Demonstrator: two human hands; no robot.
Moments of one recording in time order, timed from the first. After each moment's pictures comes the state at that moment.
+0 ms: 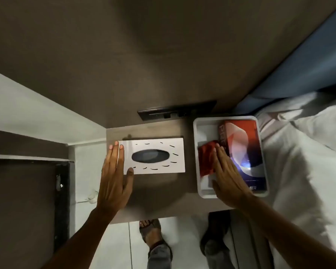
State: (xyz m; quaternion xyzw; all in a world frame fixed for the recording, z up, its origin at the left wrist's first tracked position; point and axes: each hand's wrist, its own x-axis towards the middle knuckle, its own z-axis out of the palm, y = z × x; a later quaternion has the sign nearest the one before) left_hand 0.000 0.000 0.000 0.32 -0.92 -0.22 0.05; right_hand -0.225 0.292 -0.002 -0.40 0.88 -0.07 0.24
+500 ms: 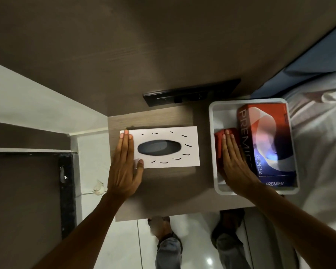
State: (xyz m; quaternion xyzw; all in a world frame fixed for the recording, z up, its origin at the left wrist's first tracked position) left_hand -0.002 -0.027 -0.080 0.28 -0.94 -0.20 0.01; right_hand -0.225 0.265 -0.079 -0.40 0.89 -0.01 0.23
